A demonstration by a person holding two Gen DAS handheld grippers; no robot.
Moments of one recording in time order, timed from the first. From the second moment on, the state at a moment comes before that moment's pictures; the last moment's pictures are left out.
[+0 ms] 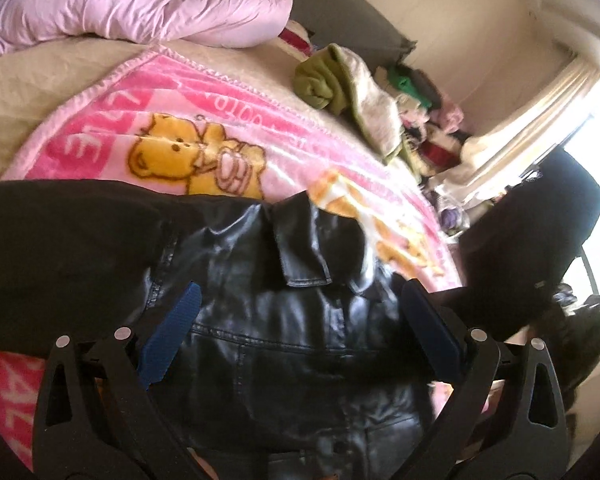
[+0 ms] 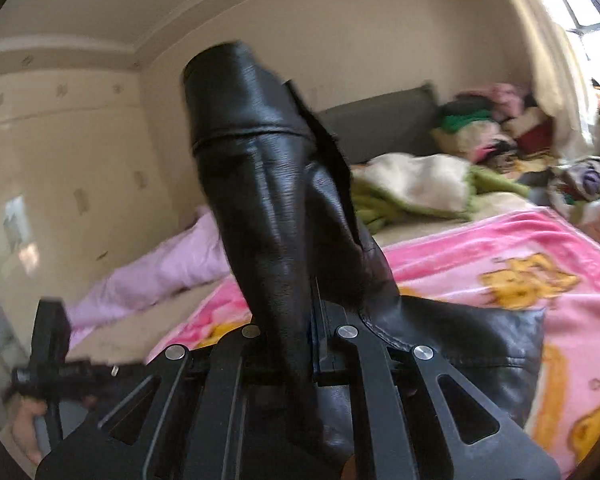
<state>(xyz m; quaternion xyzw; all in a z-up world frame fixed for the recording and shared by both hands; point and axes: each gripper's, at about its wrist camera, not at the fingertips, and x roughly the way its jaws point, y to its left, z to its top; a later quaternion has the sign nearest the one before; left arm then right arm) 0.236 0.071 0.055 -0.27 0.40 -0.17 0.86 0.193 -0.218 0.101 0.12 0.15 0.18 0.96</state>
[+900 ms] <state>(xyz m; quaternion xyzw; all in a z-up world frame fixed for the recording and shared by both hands) 0.245 0.098 -0.033 -0.37 0.47 -0.20 0.78 0.179 -0.094 -0.039 -0.01 0.36 0.26 0.89</state>
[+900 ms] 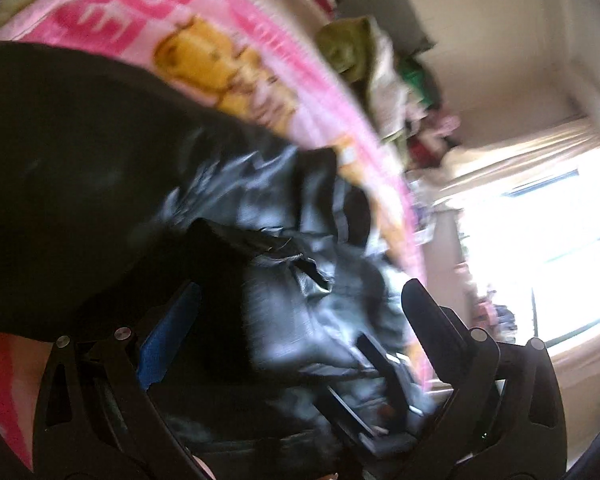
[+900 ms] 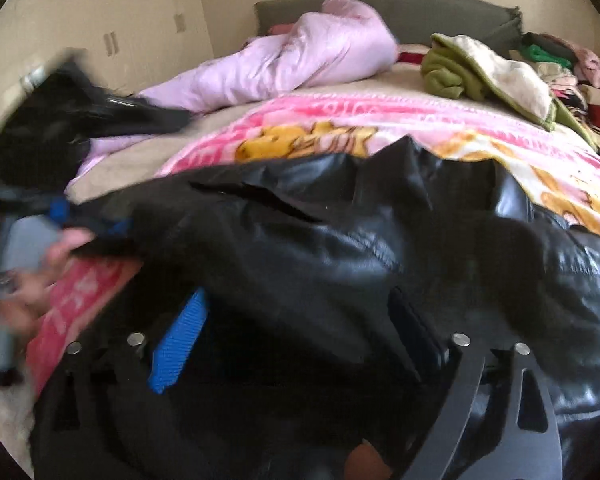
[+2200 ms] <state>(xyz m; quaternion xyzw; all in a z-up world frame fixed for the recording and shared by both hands) 0.220 0.073 -0.037 -0.17 0.43 -0.13 0.88 0.236 -0.319 -0.064 0.13 0.42 0.02 0.90</state>
